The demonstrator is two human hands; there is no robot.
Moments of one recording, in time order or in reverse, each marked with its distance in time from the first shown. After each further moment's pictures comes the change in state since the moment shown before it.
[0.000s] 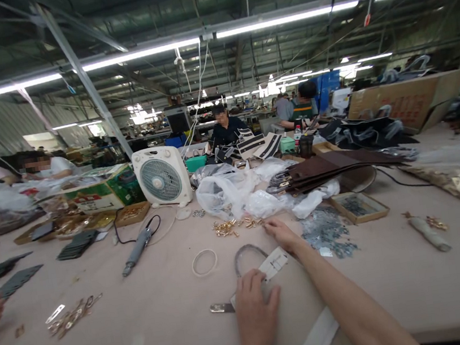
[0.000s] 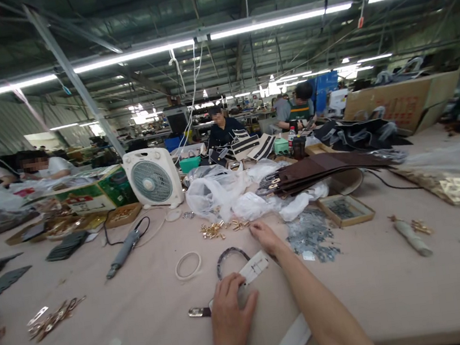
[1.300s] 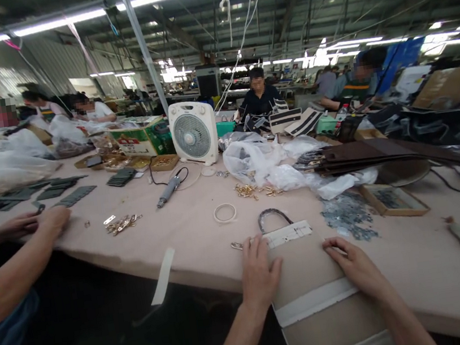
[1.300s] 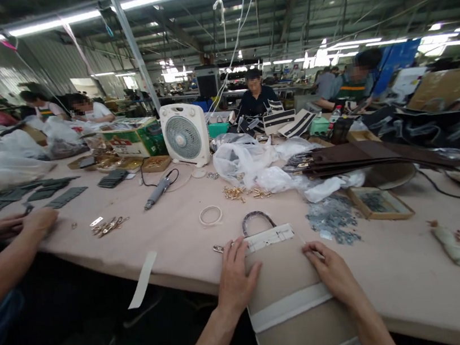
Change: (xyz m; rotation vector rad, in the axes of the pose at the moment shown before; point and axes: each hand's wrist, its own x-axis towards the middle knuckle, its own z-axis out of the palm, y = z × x) left_hand -0.054 -0.006 -0.025 0.129 -0.066 -0.137; right_hand -0.200 -0.019 -0.072 -0.455 -0.031 0.069
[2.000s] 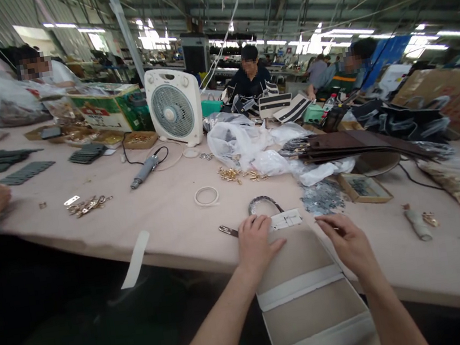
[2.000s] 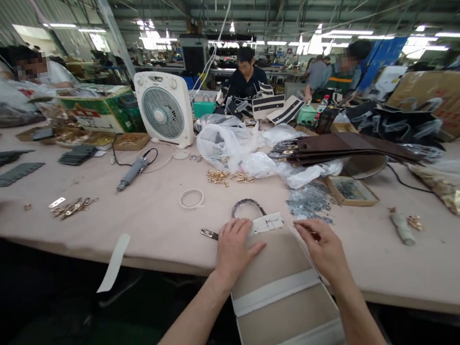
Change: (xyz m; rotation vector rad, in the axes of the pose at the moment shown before) left_hand 0.033 0.037 0.028 -0.005 -0.080 0.120; right_hand -0.005 -0.021 -0.031 -0.078 0.250 -0.221
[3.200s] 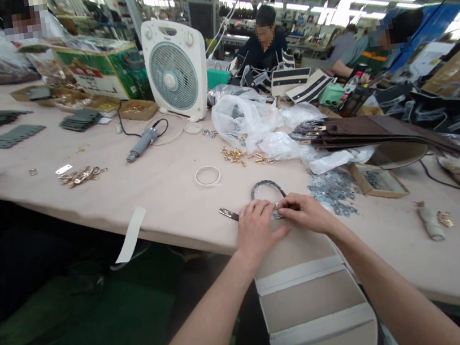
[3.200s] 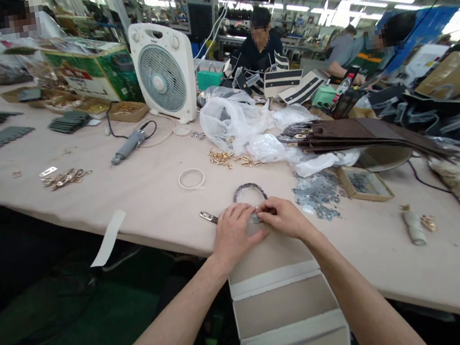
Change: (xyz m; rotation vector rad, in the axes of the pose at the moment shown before) left_hand 0.002 -0.003 -0.001 -0.020 0.004 -0.004; right_hand 0.067 -0.031 0.069 0.017 -0.705 -0.078
